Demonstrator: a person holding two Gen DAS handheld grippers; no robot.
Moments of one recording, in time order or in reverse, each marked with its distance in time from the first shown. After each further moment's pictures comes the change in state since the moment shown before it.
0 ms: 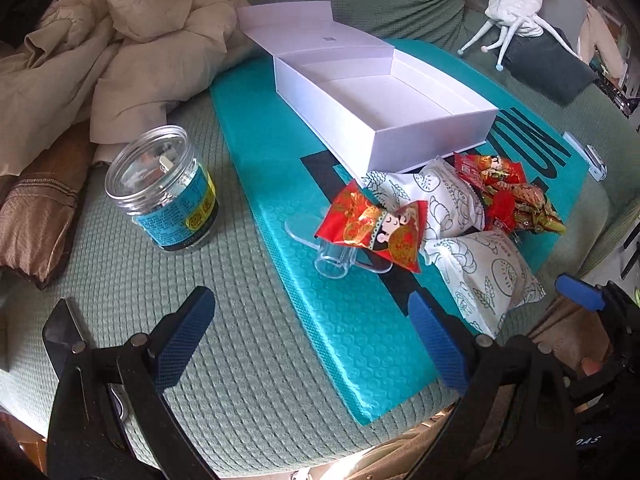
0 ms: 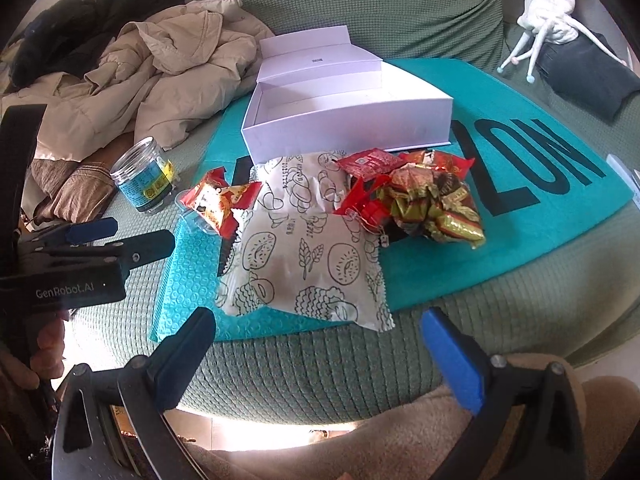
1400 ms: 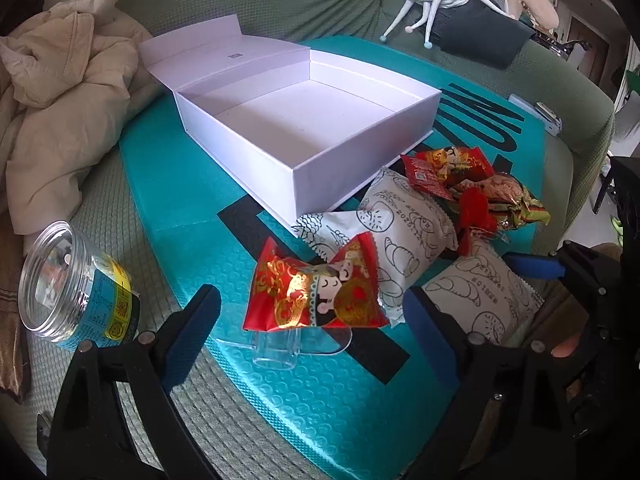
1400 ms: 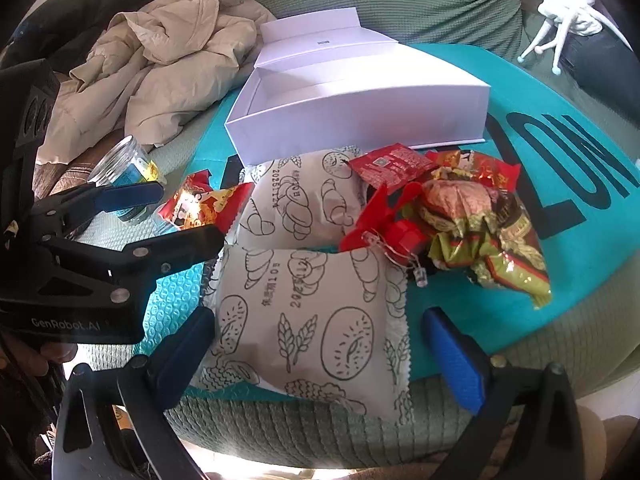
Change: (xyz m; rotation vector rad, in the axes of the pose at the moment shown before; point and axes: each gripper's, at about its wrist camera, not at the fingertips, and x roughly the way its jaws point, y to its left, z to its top) left arm 0.042 -0.028 0.033 0.242 -0.043 -0.178; right arm 0.050 -0.003 0.022 -0.003 0.044 0.040
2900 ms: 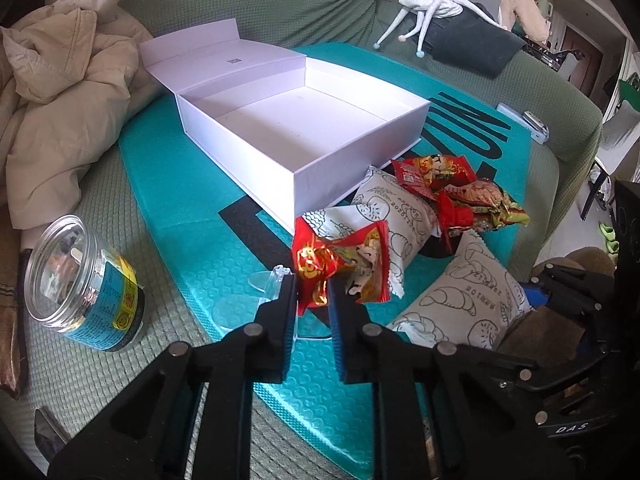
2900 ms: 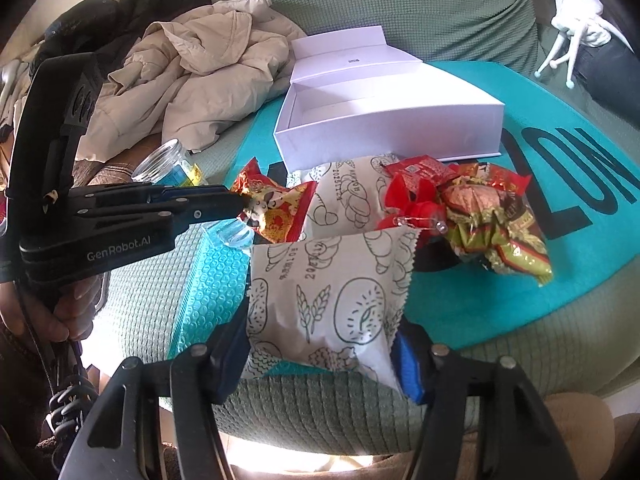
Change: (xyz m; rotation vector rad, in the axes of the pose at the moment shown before) left arm -0.014 0.004 -0.002 -0.021 -0.003 -0.037; right arm -0.024 0.012 -0.014 -0.031 -0.058 0.093
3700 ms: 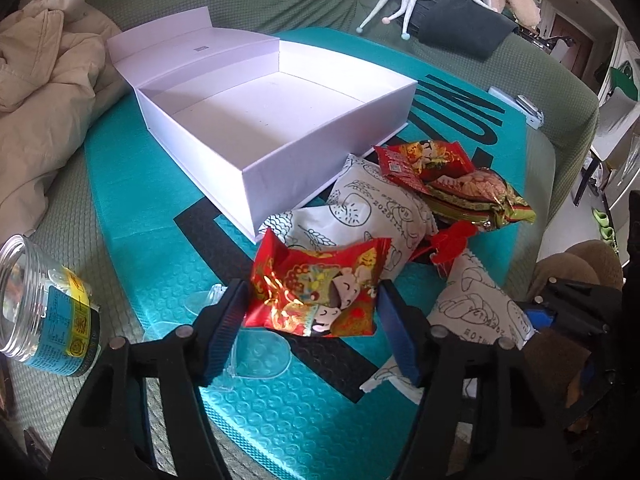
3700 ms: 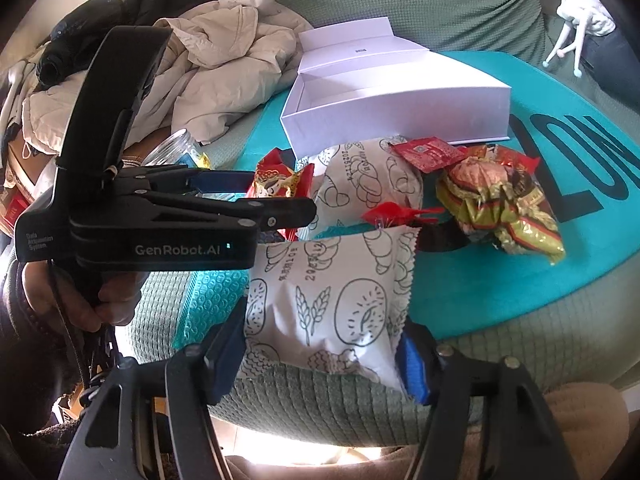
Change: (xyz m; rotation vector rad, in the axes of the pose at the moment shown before) left arm 0.032 -0.020 0.009 0.051 0.034 -0.049; right arm 0.002 -0.005 -0.011 0.008 0.021 0.049
